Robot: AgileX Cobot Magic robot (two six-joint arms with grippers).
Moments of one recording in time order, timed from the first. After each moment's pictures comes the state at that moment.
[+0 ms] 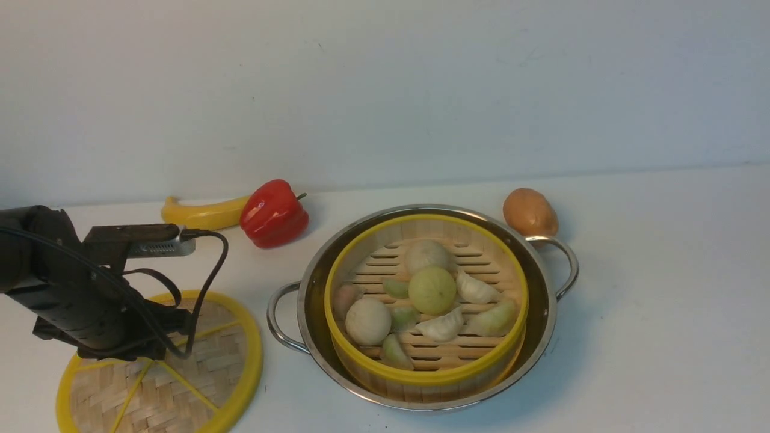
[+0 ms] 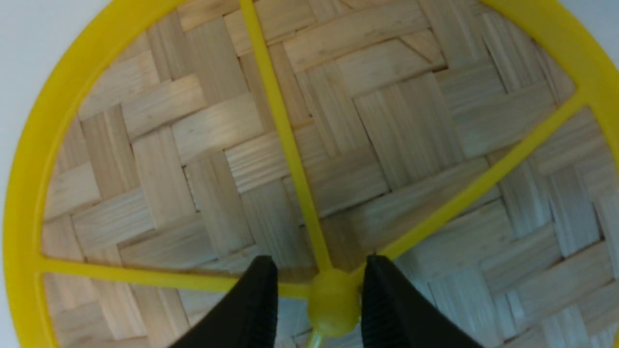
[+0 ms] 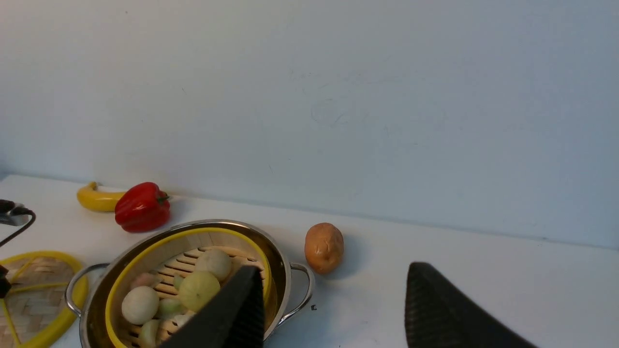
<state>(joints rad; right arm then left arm) 0.40 0.52 -1.29 -0.12 1.24 0.16 0.09 1.74 -0.95 -0.07 0.56 0.08</state>
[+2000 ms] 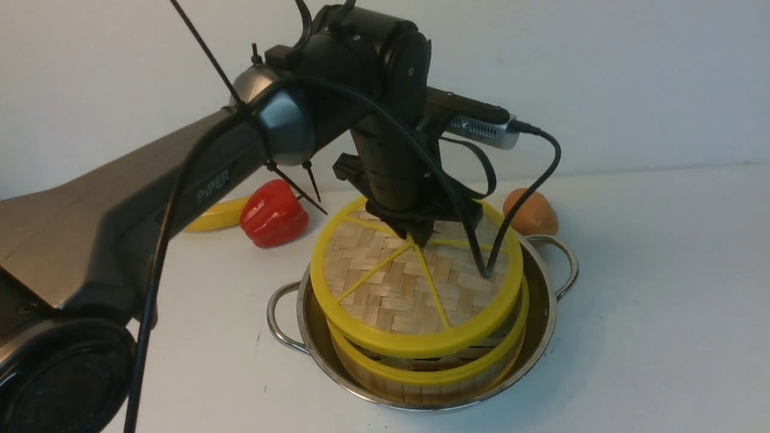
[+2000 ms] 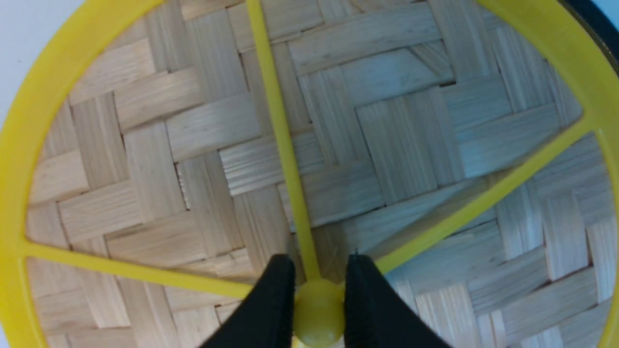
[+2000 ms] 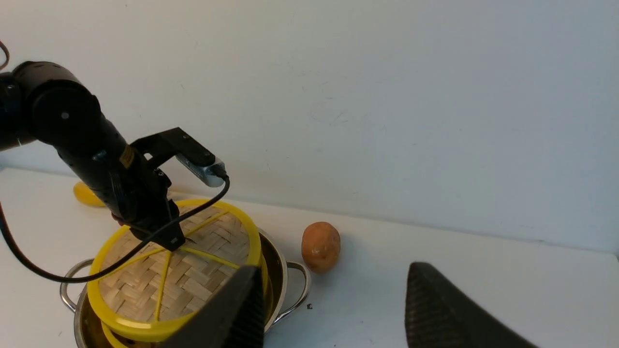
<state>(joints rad) 0.40 0.52 -1.28 -0.12 1.24 0.14 -0.58 2.10 -1.97 0.02 1.18 -0.06</state>
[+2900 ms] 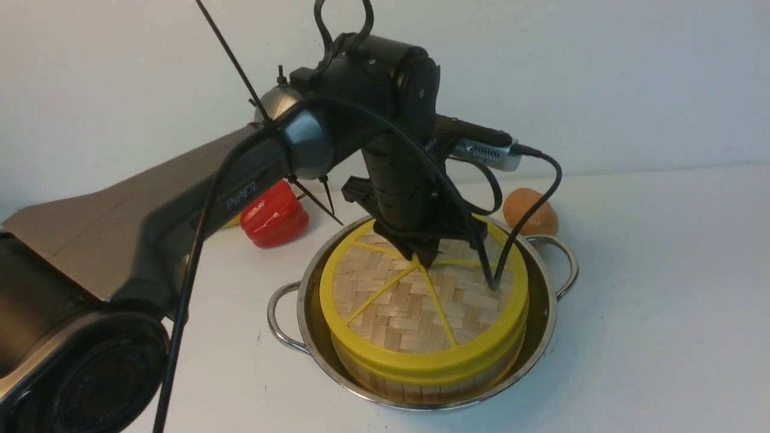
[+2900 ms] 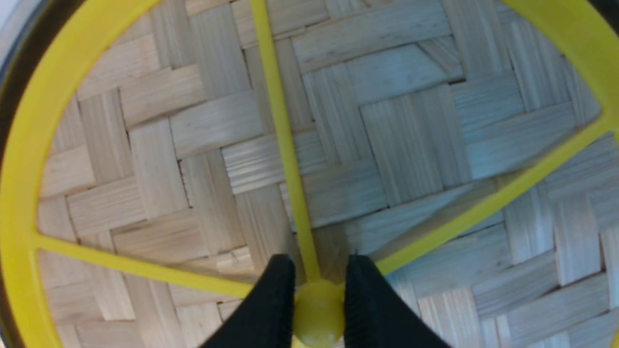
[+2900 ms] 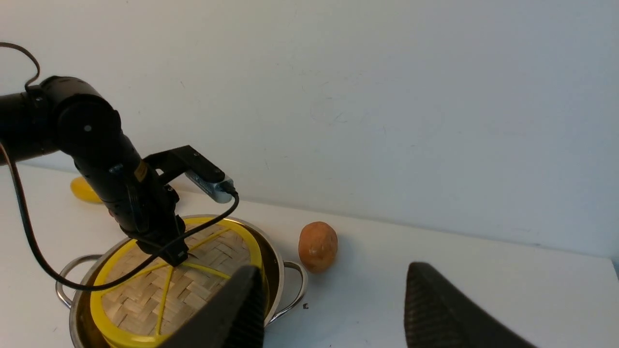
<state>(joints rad) 0.40 0.52 -1.28 -0.12 1.24 0.12 -0.58 2.16 -1.97 -0.02 1.19 -0.07</state>
